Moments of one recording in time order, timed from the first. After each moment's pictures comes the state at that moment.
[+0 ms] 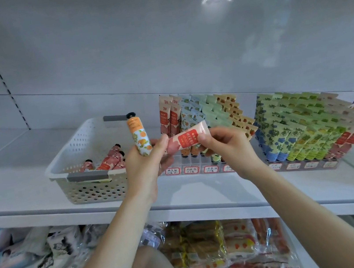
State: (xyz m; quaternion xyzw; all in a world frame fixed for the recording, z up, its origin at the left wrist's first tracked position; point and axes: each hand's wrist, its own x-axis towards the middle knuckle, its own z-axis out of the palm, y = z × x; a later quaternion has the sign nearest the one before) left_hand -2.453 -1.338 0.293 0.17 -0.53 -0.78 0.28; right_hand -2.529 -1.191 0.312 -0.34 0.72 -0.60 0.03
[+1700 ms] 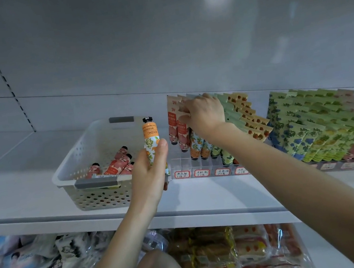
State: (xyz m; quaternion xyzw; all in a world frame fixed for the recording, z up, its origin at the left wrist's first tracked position) left_hand -2.443 -1.353 0.285 0.17 -0.67 -0.66 0.28; right_hand -2.591 -1.282 0.345 -0.31 0.93 -0.05 -0.20
